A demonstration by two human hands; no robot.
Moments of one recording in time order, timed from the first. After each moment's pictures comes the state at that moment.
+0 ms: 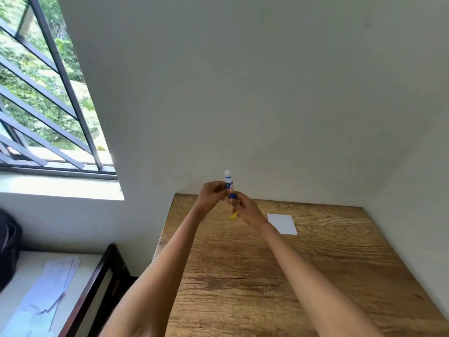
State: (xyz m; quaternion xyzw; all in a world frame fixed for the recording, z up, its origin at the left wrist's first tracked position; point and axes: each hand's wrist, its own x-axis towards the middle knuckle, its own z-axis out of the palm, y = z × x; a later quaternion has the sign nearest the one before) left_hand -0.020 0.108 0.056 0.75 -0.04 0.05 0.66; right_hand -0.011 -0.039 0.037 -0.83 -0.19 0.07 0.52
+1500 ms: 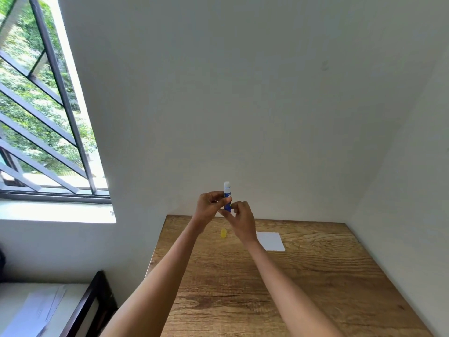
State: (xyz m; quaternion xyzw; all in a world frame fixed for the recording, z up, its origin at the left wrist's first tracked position) left_hand -0.034 0.086 0.089 0.72 -0.10 0.13 0.68; right_hand -0.036 -0.042 0.066 -0.83 -0.12 -0.14 0.52
